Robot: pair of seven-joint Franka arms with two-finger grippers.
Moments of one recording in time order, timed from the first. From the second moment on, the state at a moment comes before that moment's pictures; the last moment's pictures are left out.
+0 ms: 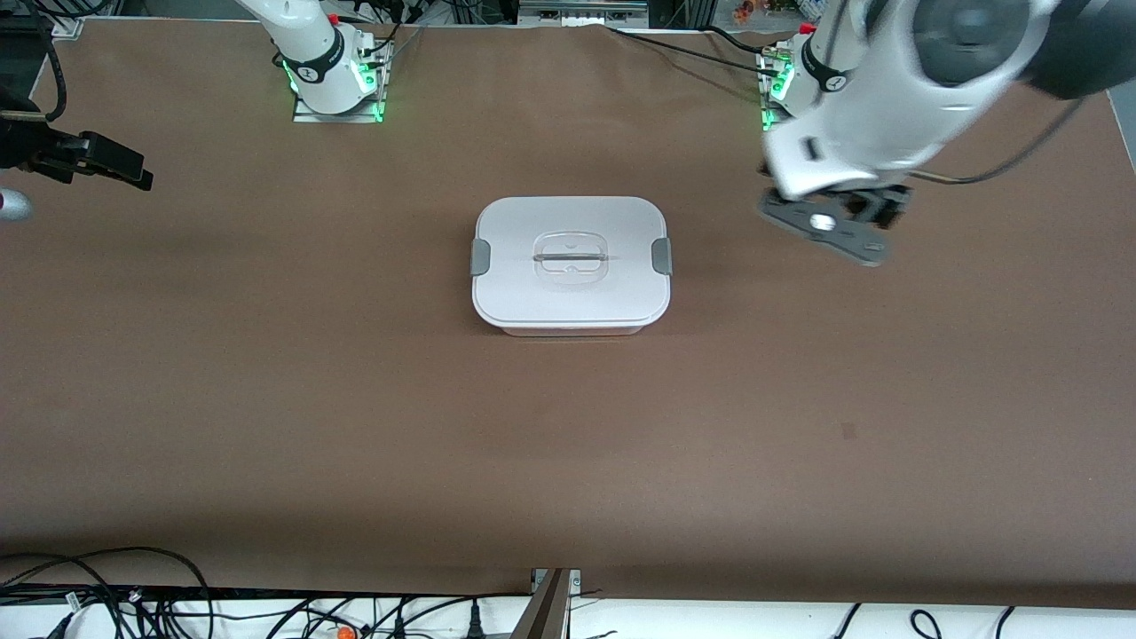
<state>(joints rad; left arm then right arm) -0.07 0.29 -0.33 -1.22 0.13 1.27 0.02 0.04 0.07 -0.04 -1.43 0.01 1.33 0.09</state>
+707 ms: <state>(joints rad) -0.06 -0.04 -0.05 -1.70 0.02 1.73 -0.12 0.04 0.07 -0.04 -1.43 0.01 1.33 0.09</state>
